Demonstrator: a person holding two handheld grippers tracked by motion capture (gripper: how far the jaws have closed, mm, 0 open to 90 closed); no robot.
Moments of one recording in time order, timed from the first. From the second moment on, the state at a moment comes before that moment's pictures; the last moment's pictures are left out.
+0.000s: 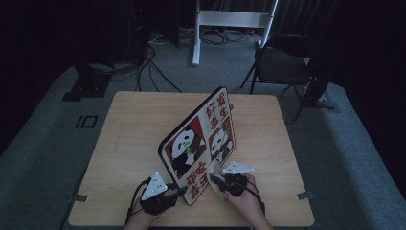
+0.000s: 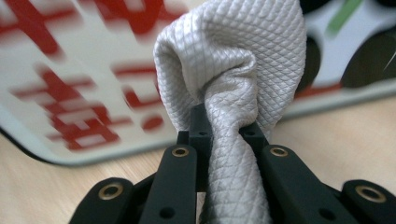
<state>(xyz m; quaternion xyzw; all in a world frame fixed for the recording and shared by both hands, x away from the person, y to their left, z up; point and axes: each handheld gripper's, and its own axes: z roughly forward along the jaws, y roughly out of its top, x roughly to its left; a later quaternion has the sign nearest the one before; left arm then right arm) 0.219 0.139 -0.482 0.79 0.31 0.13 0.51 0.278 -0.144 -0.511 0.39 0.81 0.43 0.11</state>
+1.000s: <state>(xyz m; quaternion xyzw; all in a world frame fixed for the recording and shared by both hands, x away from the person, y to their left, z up) 0.211 0.165 -0.469 0.77 0.33 0.14 0.52 0.285 -0.095 -0.340 0.28 0.74 0.59 0.18</state>
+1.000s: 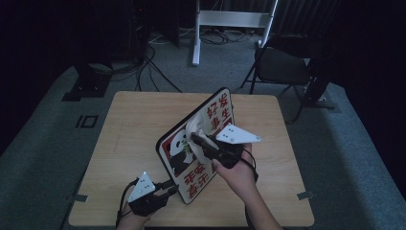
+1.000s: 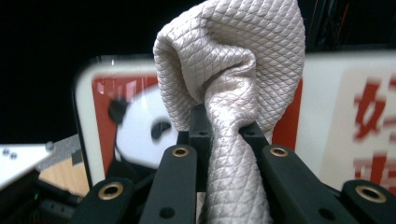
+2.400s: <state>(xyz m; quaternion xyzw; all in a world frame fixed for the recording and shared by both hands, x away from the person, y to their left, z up) 0.207 0.155 -0.464 0.80 0.30 0.14 0.51 0.285 -0.101 -0.417 0.31 0.78 0.52 0.16</state>
